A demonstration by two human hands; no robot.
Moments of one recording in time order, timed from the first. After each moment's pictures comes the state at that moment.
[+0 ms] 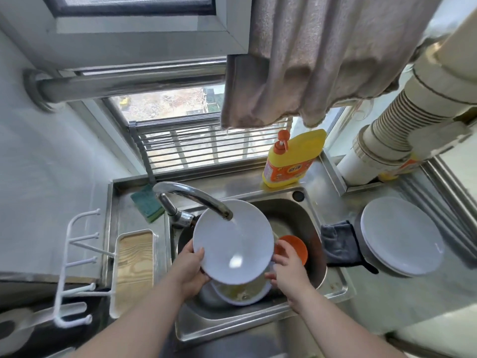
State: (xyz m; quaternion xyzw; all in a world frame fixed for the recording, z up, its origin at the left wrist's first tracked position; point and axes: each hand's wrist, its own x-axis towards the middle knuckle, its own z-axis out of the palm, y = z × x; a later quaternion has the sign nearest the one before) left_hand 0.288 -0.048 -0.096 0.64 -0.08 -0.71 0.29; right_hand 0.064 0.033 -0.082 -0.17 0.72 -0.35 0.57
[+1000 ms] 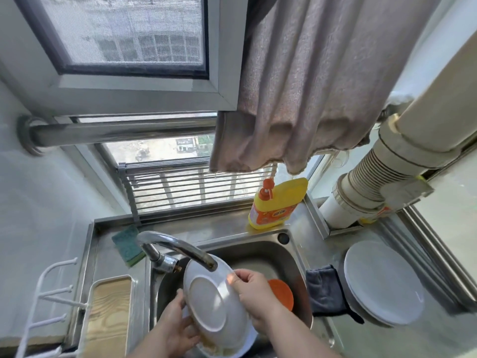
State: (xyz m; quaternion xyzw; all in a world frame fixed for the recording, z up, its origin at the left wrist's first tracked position) left_hand 0.274 -0.049 -0.102 0.66 -0.01 -0.73 0.19; right_hand 0.092 -0.035 -0.037 -0.20 0.67 -0.35 0.62
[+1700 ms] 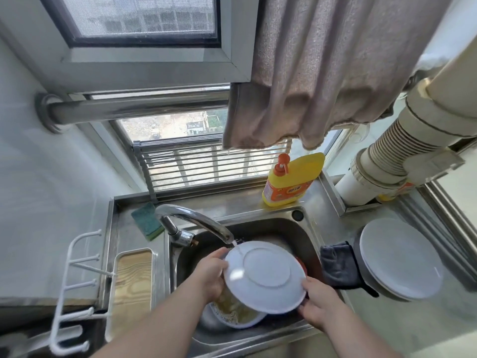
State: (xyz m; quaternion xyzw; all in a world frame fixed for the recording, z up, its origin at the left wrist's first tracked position) left_hand 0.232 -0.075 -0.077 0.62 -0.10 -0.75 0.23; right_hand 0.012 0.028 -0.075 0.16 0.68 -0.42 0.58
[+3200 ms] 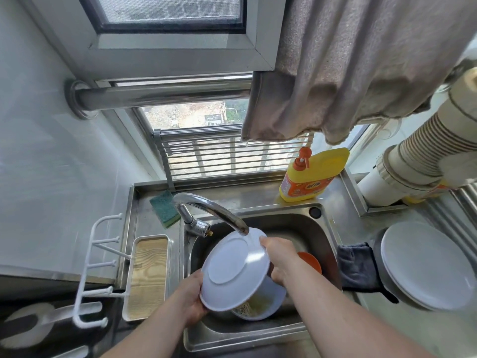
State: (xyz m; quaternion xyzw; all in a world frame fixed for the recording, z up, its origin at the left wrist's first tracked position) left_hand 0.311 -0.028 -0.104 0.60 -0.01 -0.77 0.23; right_hand 0.094 -0.065 -0.069 -0.06 0.73 -0.32 0.60
